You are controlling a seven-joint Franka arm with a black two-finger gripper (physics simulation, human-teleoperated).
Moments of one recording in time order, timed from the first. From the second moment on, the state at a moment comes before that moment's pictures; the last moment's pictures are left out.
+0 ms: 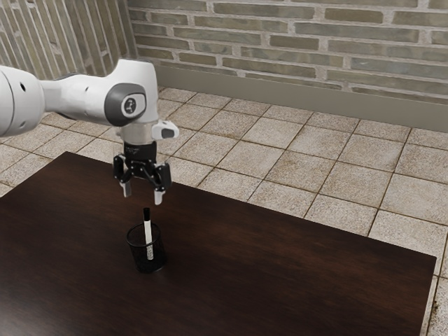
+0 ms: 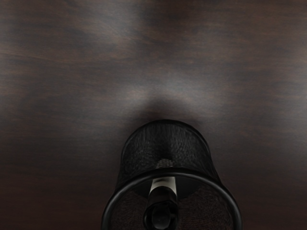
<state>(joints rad) 0.02 0.23 0.01 -1.82 -0.01 1.77 -0.05</state>
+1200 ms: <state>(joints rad) 0.02 0.10 0.00 -1.93 -0.01 1.86 -0.04</state>
